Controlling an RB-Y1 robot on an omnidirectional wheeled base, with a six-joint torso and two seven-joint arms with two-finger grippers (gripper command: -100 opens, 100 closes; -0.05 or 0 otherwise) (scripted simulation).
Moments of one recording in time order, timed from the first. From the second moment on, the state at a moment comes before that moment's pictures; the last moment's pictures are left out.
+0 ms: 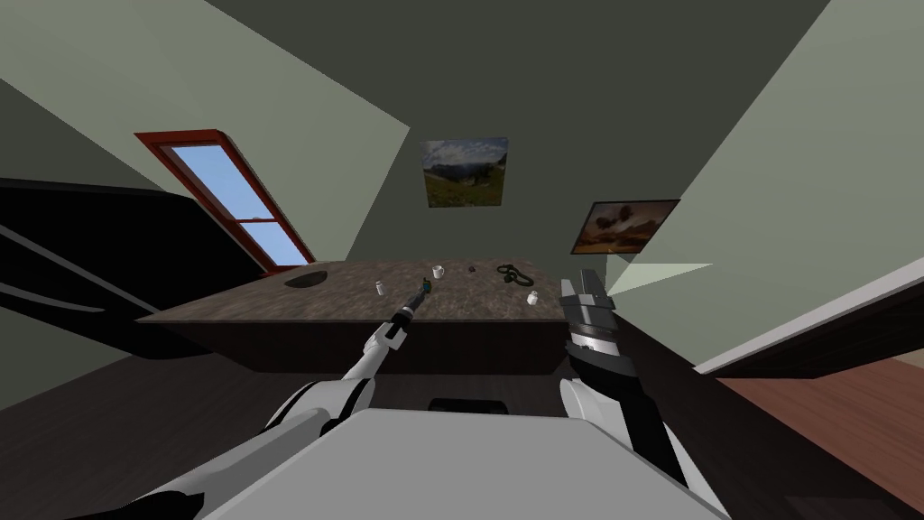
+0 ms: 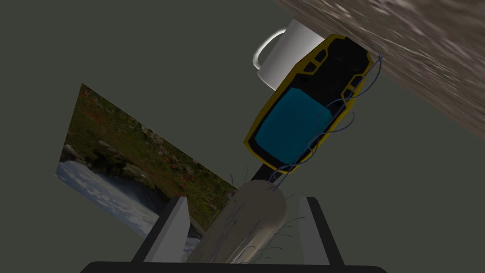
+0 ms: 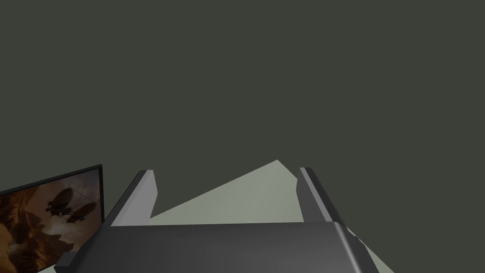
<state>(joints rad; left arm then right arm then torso) -0.42 0.29 0.17 -0.67 -0.48 -0.65 -0.35 0.53 0.04 -0.06 -2.35 0.00 -0.44 0.10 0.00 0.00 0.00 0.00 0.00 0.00</state>
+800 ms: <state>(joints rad) -0.37 0.29 0.15 -0.71 -0.47 -0.65 -0.37 0.53 0.04 -0.06 -2.35 0.00 -0.44 0.10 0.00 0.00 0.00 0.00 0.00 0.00</state>
